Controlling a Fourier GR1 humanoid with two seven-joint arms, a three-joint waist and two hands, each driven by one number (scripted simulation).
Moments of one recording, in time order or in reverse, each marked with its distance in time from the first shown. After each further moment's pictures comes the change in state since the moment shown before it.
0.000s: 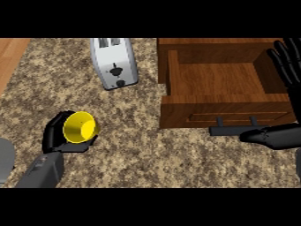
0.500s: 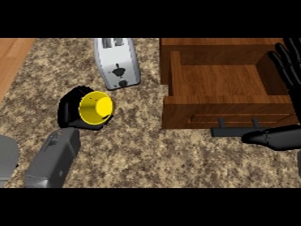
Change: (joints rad) left arm -0.137 -0.073 -0.026 -0.119 0.036 -0.040 0.053; right arm 0.015 -0.010 -0.007 0.004 0.002 0.012 -0.002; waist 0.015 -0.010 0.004
